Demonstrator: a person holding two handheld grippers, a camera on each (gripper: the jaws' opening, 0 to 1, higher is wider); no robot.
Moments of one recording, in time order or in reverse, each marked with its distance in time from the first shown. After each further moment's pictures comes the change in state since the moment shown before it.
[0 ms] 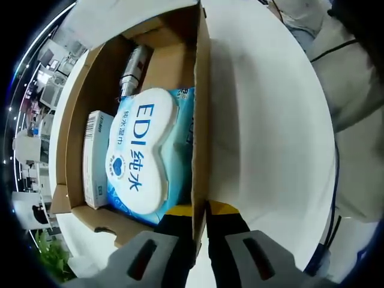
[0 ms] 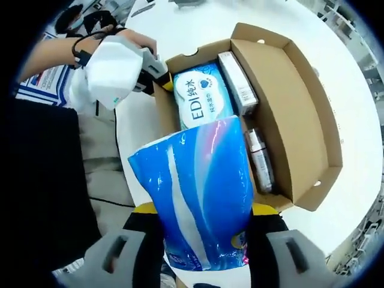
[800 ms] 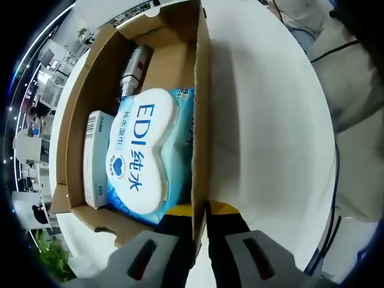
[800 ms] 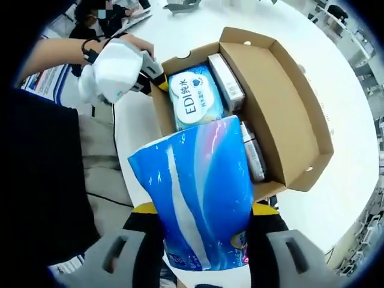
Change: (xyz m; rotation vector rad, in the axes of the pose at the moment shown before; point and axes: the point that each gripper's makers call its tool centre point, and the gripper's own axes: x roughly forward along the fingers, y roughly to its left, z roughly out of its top) left arm -0.001 0.000 0.000 -0.001 -0.003 0.002; right arm -0.017 -0.006 -0.023 0.043 -0.065 -0.039
